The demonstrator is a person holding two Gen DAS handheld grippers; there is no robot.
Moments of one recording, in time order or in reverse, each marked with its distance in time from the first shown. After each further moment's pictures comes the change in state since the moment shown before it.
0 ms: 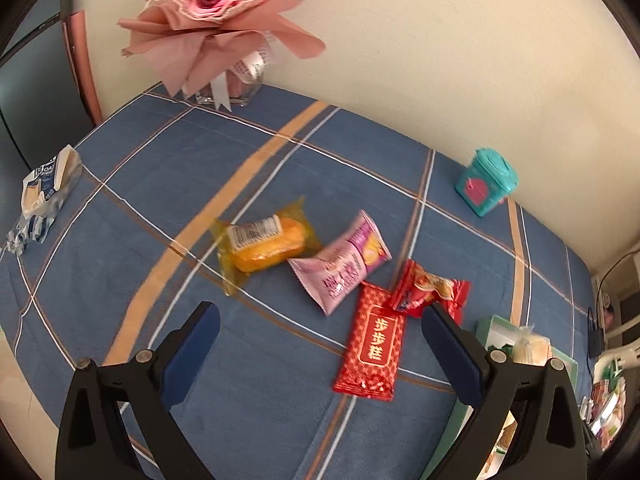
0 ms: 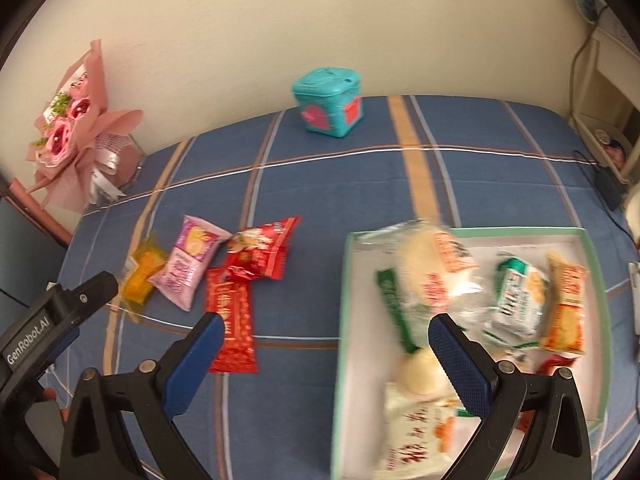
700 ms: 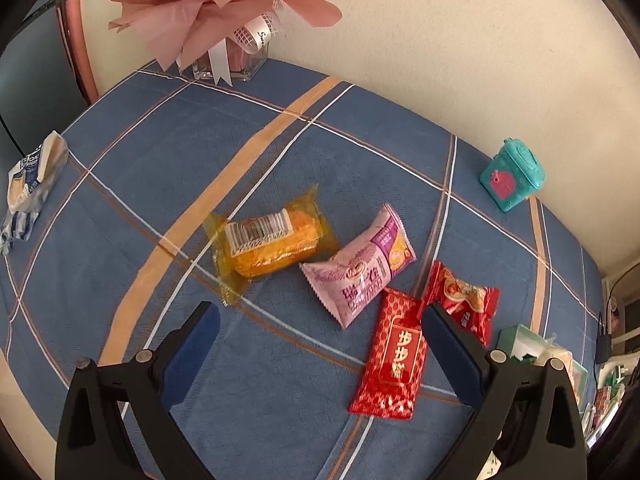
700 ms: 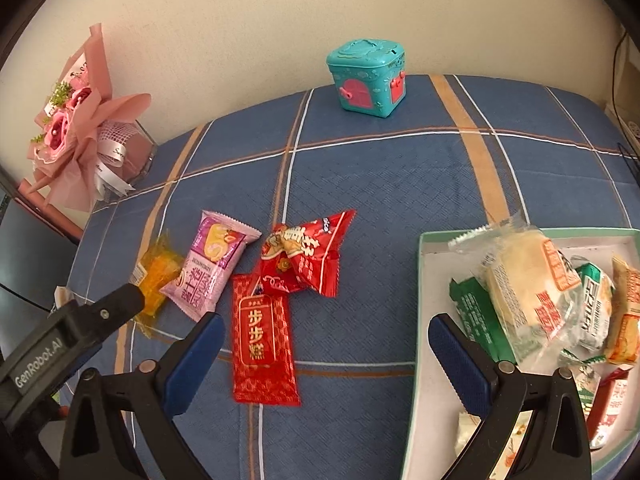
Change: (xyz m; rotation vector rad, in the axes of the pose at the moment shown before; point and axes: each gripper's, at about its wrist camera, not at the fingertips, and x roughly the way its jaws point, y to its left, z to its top) left arm 0.045 0.013 0.013 -0.013 0.083 0.014; right arm 0.052 0.026 0.013 0.010 0.047 0.052
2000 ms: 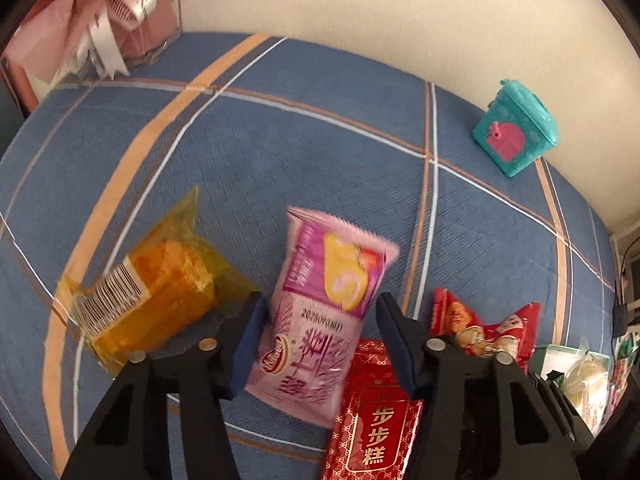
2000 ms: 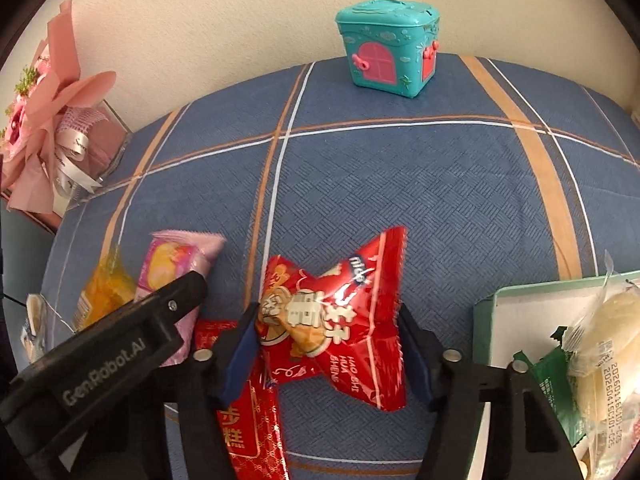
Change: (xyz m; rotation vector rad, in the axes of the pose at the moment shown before) left arm 0.101 -0.052 0.026 0.135 0.114 -0.061; right arm 0.075 0.010 0.026 -0.044 0.036 -0.032
